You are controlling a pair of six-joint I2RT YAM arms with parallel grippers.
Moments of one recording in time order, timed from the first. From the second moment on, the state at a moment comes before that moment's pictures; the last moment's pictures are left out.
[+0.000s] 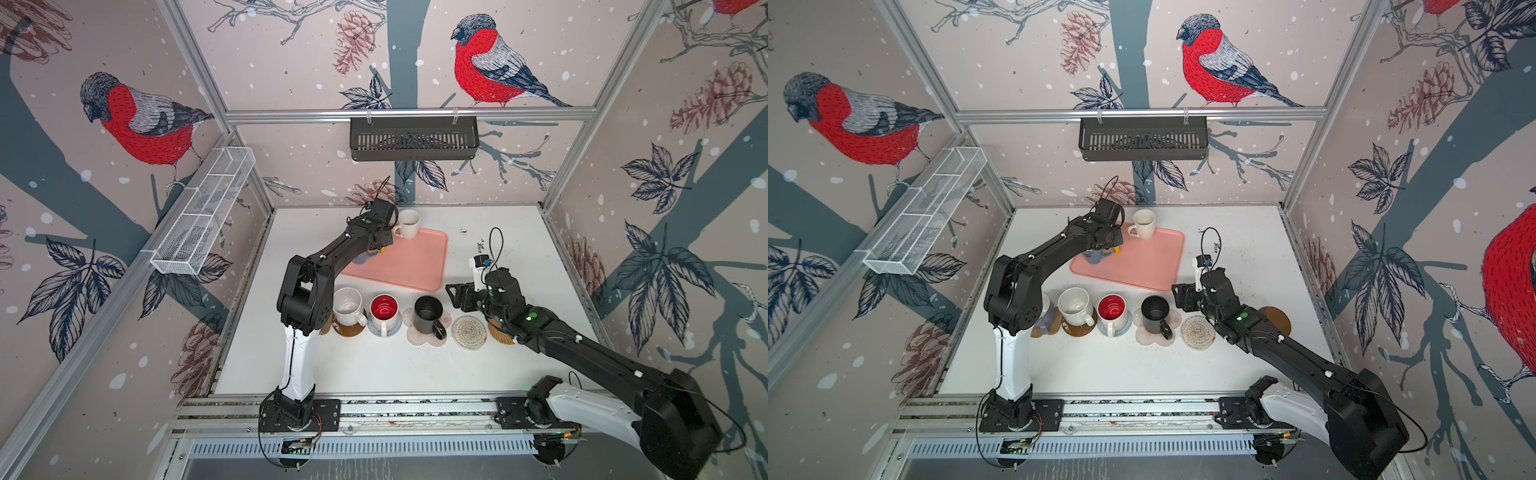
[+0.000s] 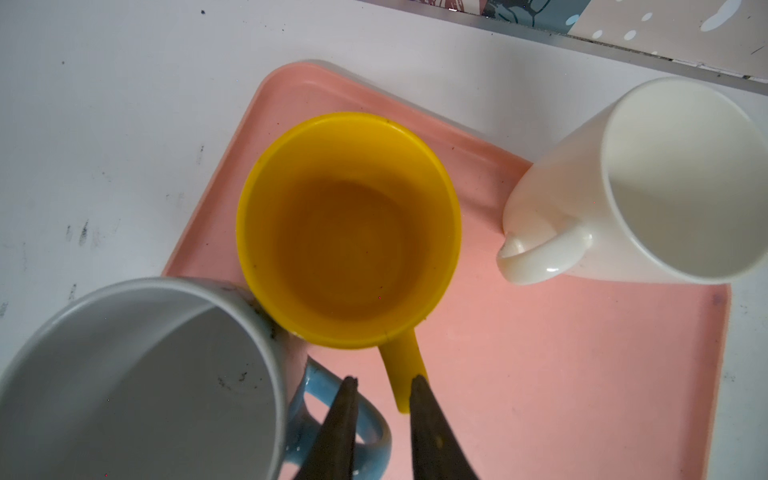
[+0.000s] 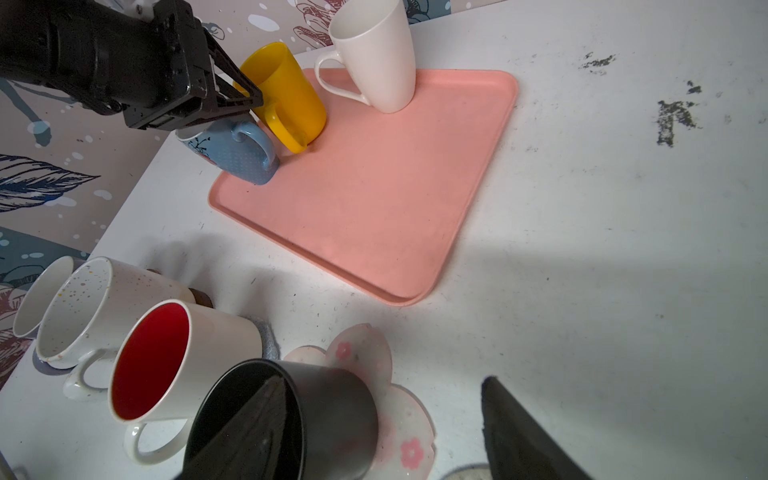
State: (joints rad) left arm -0.45 2.08 1.73 -0.62 -0.24 -0.54; right arm 0.60 1.07 0.57 -0.05 -0.02 0.44
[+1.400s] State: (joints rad) left arm -0.47 1.96 1.54 -0.60 -0.24 -0.54; right arm 0.60 1.07 0.57 -0.05 -0.02 0.44
